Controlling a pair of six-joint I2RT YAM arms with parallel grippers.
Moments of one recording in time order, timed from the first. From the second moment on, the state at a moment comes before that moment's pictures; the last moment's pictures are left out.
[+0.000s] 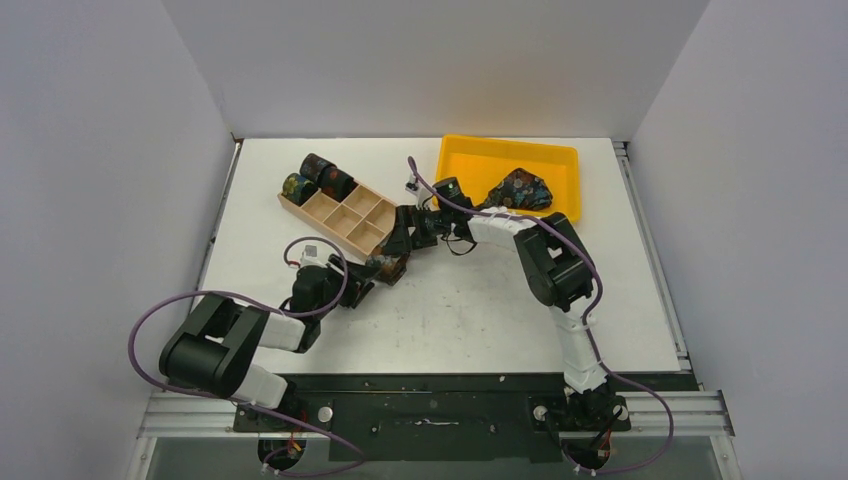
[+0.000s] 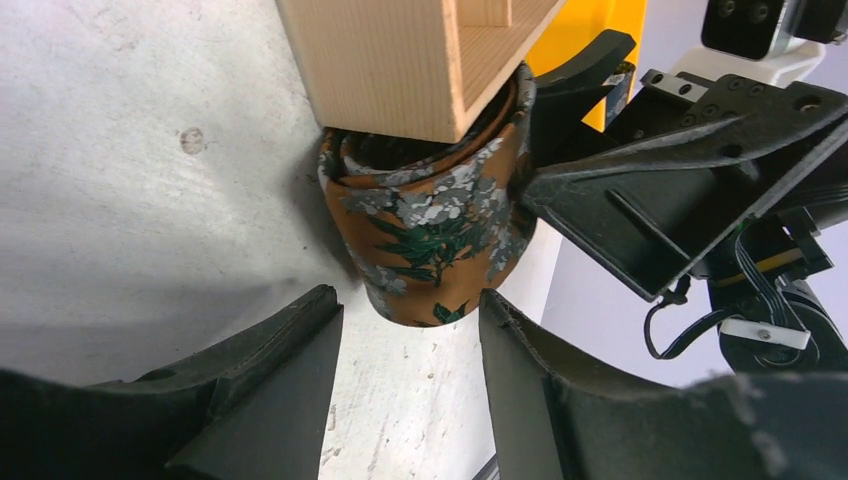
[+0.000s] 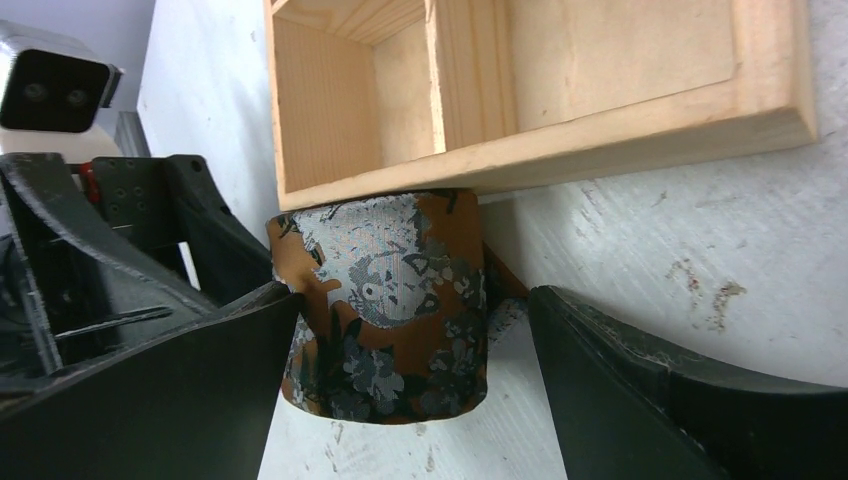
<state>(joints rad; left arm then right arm) -0.36 1.47 0.21 0.84 0.13 -1.33 0.57 2.22 1.51 -0.04 -0.73 0.38</state>
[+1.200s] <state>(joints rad) -0.36 1.47 0.19 0.83 0.17 -1.31 0.60 2.22 1.35 0.16 -0.84 0.56</state>
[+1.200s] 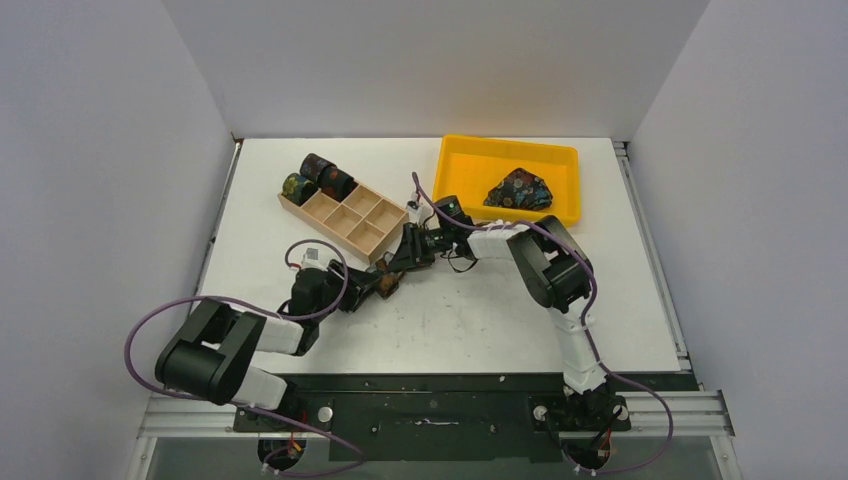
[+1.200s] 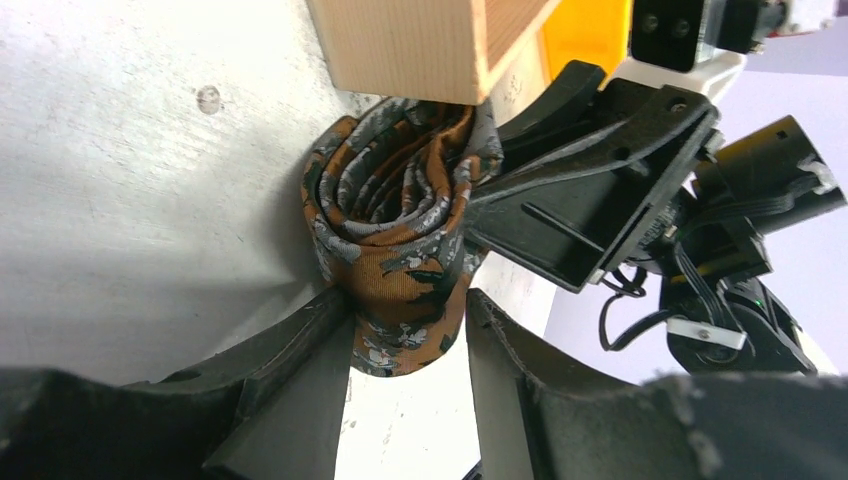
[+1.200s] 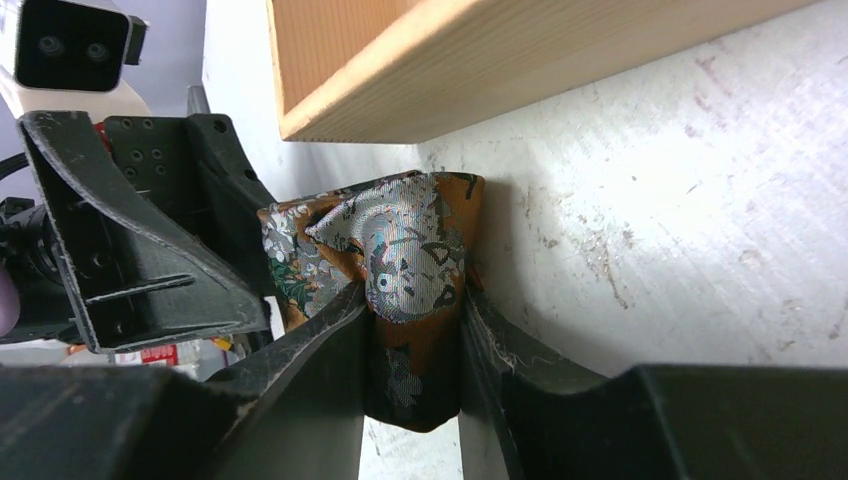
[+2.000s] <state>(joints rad) -0.15 0.88 0.41 0.09 0.14 -1.05 0.49 1.95 1.19 0.27 -0.84 0.81</state>
